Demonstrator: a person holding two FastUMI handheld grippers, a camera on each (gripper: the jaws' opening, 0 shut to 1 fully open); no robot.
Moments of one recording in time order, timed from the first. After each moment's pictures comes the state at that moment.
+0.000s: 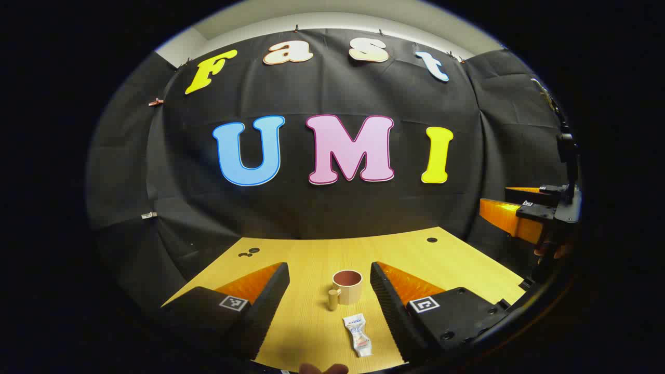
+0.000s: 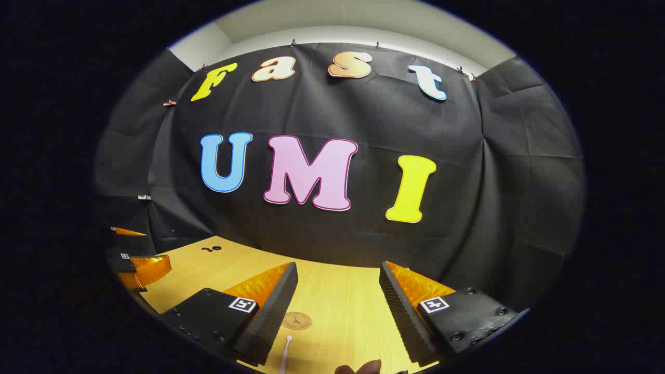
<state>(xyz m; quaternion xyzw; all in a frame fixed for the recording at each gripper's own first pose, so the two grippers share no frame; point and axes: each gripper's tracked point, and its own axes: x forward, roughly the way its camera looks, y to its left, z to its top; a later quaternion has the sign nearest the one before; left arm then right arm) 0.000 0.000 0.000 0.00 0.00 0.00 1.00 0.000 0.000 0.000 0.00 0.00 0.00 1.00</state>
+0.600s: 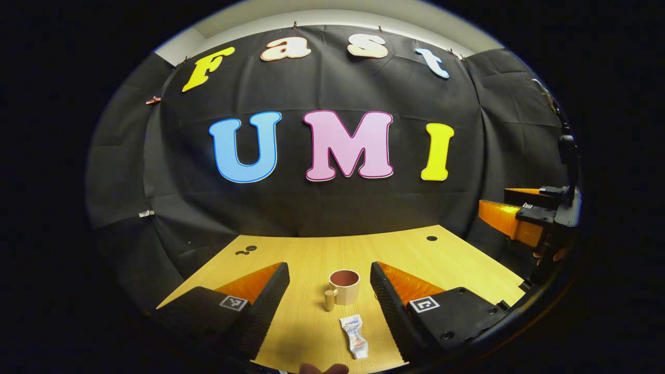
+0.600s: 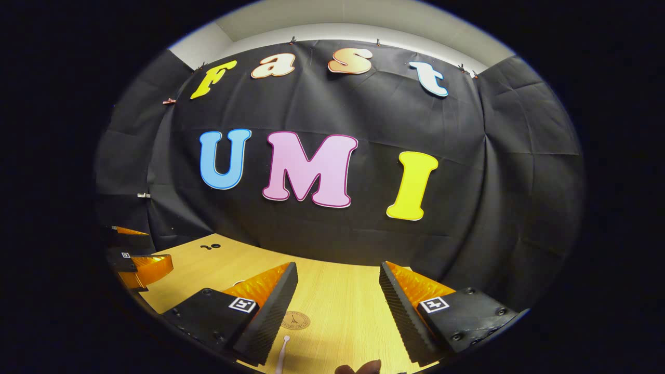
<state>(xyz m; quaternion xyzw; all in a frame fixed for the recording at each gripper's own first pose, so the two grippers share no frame) 0.014 -0.010 -0.003 0.00 0.01 0.00 1.00 0.013 -0.006 -0.007 0.00 0.01 0.00 1.00</state>
